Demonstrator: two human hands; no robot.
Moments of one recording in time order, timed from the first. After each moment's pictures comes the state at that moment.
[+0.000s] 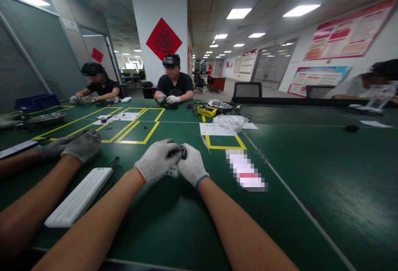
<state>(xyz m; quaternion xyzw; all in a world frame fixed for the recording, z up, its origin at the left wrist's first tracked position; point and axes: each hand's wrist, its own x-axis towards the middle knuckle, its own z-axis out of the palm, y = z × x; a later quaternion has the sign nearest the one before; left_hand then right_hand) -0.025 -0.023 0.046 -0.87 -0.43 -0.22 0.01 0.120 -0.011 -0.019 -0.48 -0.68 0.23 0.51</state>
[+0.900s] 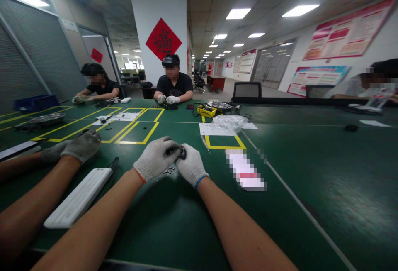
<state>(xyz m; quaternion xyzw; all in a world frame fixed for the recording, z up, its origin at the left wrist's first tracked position) -0.026 -0.021 0.044 -0.85 -0.44 -0.28 0.01 0.119 -0.009 -0.021 -0.49 -0.67 0.23 0.51</state>
